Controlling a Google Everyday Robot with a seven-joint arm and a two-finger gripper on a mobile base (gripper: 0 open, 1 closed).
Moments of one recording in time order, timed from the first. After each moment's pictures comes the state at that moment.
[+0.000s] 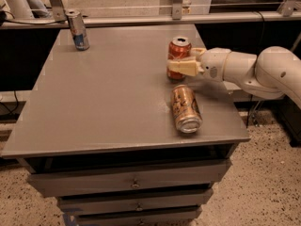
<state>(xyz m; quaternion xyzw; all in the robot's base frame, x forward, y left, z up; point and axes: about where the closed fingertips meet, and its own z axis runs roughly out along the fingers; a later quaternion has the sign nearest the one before) 0.672 -0.106 0.881 -0.35 0.67 0.30 0.58</state>
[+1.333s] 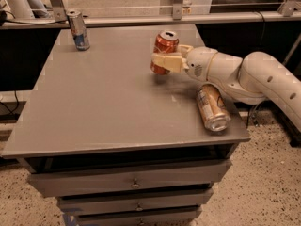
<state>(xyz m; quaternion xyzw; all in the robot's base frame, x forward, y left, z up) 0.667 -0.062 0.904 -0.30 0.65 0.34 0.60</state>
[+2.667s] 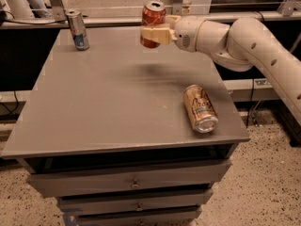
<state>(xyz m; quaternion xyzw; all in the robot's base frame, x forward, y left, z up) 0.715 -0.028 0.967 -0.35 0.62 0.32 0.63</state>
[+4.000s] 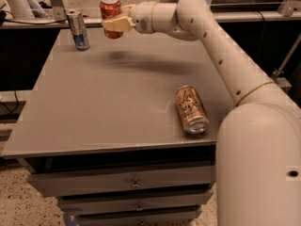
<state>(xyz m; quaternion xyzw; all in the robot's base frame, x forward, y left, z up) 0.797 0.094 0.955 -0.45 0.59 0.34 0.58</state>
